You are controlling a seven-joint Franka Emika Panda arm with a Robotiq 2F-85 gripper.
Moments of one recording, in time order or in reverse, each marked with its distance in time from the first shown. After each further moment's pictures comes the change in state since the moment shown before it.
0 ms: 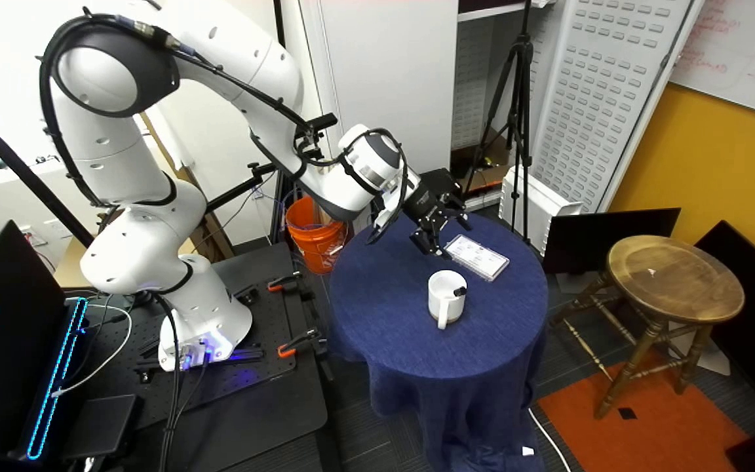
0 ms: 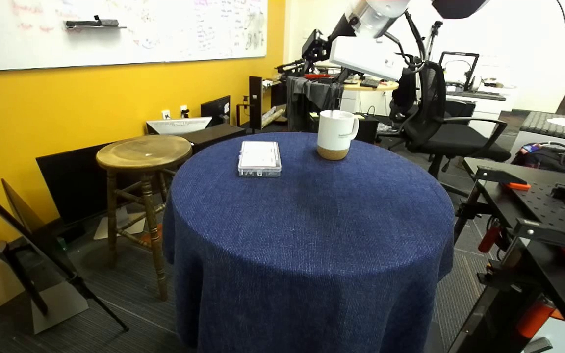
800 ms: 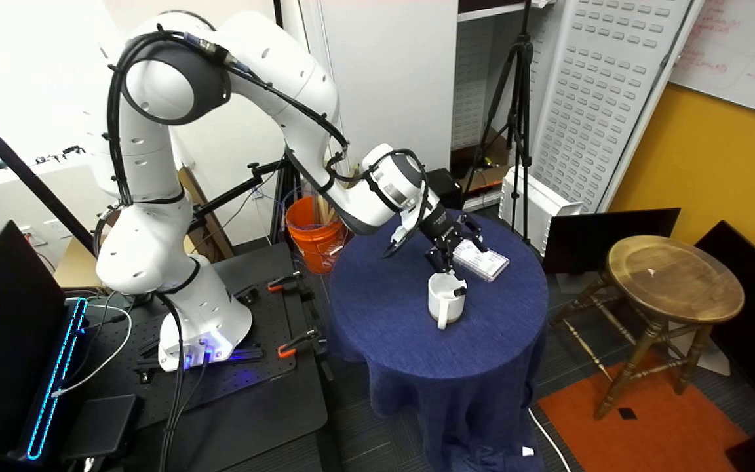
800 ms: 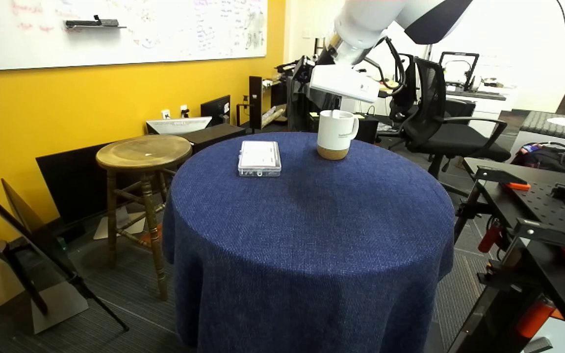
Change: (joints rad) arm 0.322 0.166 -0.355 0.129 0.034 -0.001 0.060
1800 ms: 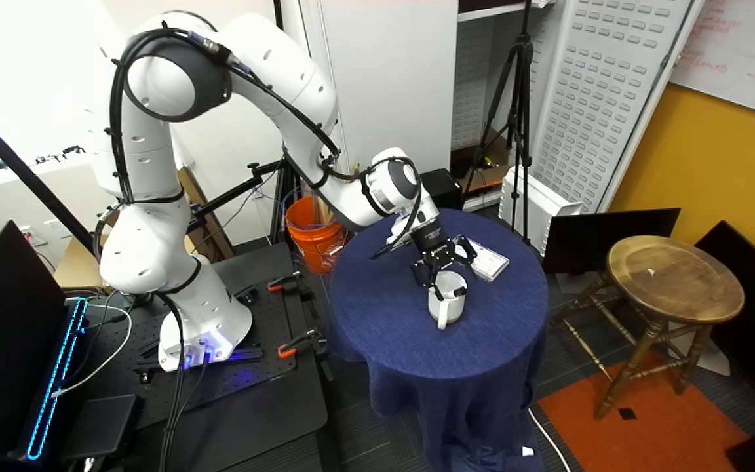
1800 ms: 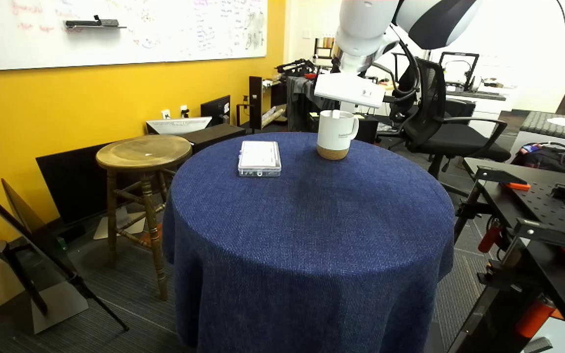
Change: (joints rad) arm 0.062 0.000 -0.062 -0.037 0.292 -0.166 -0.055
